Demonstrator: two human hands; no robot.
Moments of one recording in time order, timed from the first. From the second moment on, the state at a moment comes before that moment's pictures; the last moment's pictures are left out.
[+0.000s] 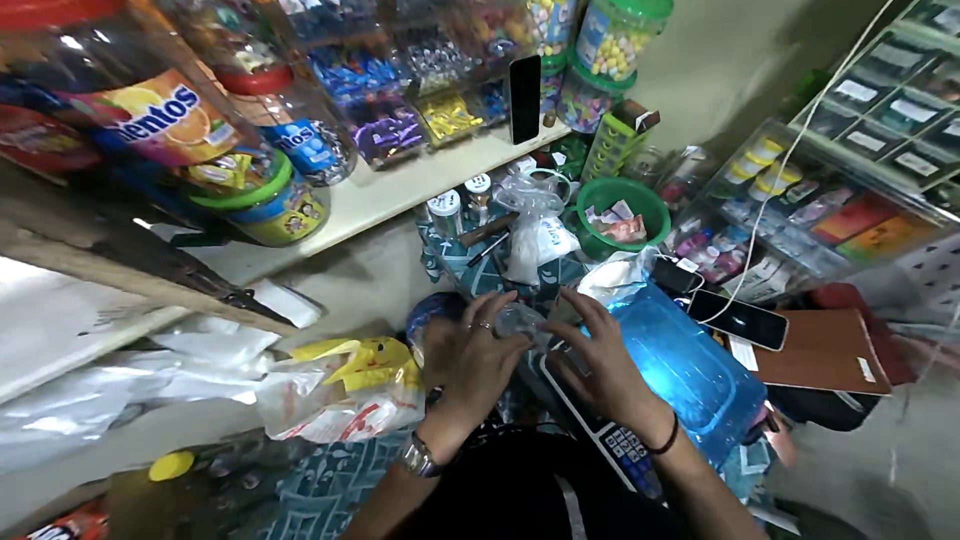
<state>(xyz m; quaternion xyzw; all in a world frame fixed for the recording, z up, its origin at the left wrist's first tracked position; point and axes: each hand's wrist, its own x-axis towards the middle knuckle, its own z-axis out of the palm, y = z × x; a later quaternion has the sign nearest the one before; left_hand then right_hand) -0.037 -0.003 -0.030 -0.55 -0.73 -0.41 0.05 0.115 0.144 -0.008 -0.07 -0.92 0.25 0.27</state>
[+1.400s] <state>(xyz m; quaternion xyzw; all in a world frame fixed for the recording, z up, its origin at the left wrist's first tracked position) -0.040 0.113 -0.054 -0.60 -0.73 -0.15 -0.29 0.141 0.250 -0.029 -0.26 -0.91 0.13 0.30</state>
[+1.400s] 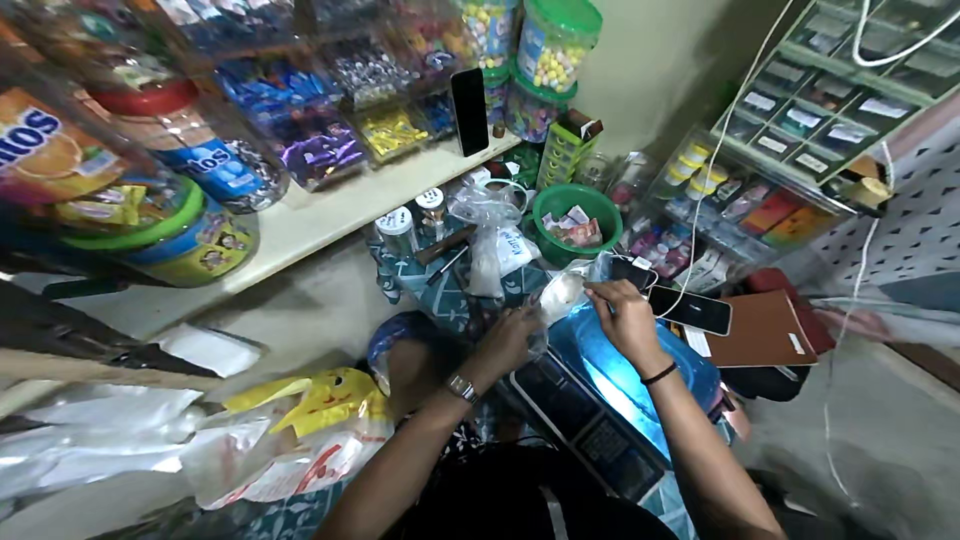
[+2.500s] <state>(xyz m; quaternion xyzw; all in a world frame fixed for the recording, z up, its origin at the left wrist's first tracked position) -0.044 0.124 -0.047 -0.57 -0.72 -0.23 -0.34 0.140 0.239 -0.022 -0.38 -0.66 0.49 0.42</state>
